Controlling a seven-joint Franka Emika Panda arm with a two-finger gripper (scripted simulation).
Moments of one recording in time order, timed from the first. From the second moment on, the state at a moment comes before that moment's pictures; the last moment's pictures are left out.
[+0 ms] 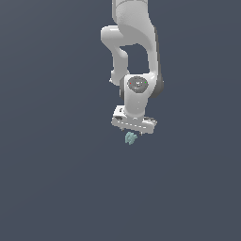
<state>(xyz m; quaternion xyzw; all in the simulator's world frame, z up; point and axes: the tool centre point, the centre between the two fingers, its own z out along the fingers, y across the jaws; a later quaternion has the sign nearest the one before) -0.044 0.058 0.081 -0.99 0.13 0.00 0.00</state>
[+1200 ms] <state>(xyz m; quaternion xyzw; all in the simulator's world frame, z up) -0.044 0.058 0.036 -0.99 0.13 0.00 0.00</state>
